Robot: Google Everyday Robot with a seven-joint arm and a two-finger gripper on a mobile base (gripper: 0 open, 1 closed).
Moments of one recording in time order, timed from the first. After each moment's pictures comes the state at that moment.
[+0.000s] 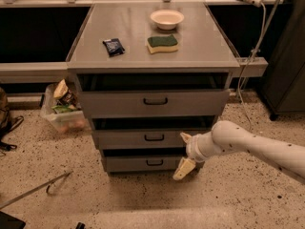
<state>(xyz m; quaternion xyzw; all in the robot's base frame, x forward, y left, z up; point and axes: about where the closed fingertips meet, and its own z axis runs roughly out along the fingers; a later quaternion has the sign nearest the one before) 0.577 -0.120 0.503 -0.59 0.74 0.14 0.29</state>
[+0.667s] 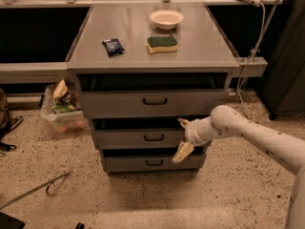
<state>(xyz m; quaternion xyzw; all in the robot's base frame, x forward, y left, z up) 0.645 -0.119 0.512 -0.61 0.70 0.15 0.32</state>
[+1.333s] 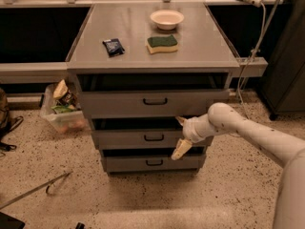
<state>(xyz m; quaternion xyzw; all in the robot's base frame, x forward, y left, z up) 0.662 -0.118 0.504 -0.62 0.70 0.15 0.32</state>
